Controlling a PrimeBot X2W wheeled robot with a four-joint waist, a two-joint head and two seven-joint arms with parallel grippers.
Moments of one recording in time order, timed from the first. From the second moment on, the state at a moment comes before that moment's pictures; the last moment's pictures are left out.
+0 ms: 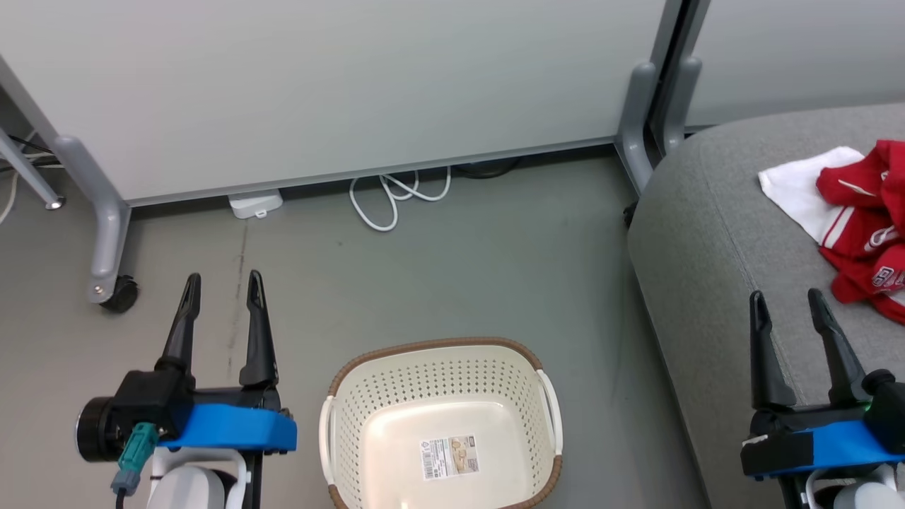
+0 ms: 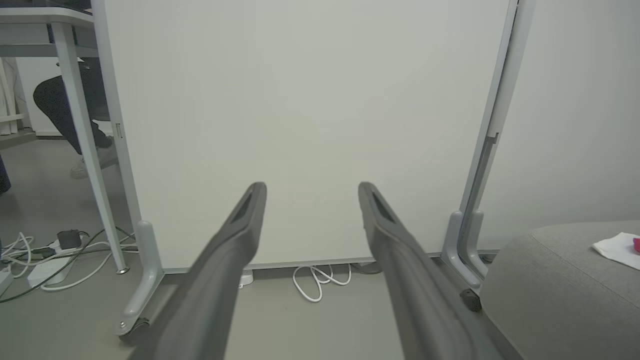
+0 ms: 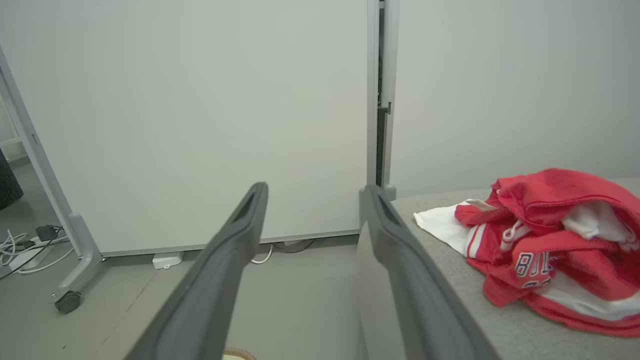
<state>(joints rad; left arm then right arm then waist) -0.15 0.08 -0.06 0.17 -0.19 -0.04 -0.26 -0.07 -0.09 -0.12 0.08 0.15 0.13 -0.26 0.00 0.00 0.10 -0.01</state>
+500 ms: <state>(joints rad) -0.05 0.05 0.00 0.20 -0.15 -0.10 -0.26 -0.03 -0.06 -0.05 0.17 0.15 0.13 -0.26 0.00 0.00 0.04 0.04</state>
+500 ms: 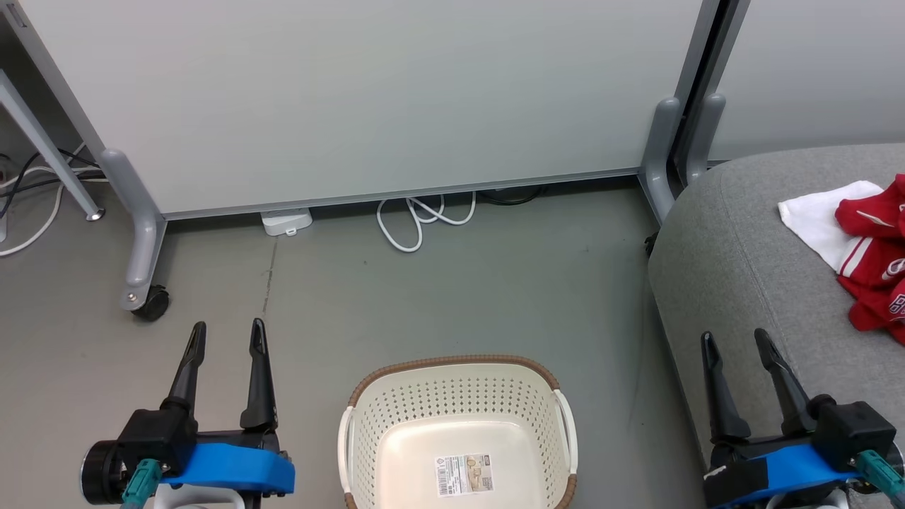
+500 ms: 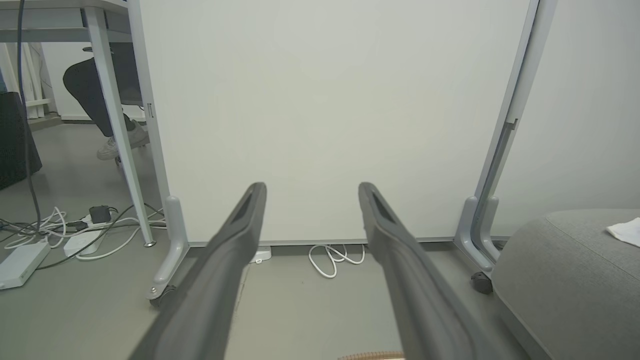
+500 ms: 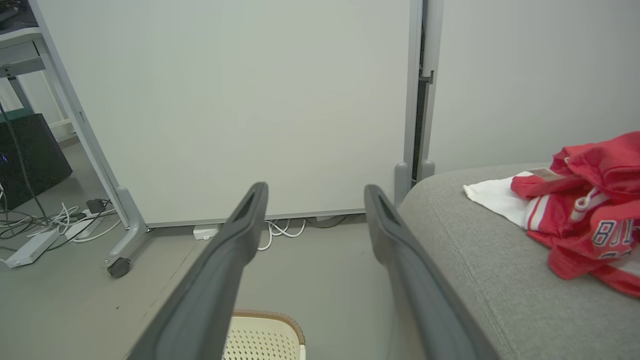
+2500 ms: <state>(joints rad) -0.04 0.05 0.04 0.27 -0.85 -0.11 -0.08 -0.04 -0.05 -0.07 0.25 0.84 0.13 -0.08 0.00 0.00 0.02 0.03</state>
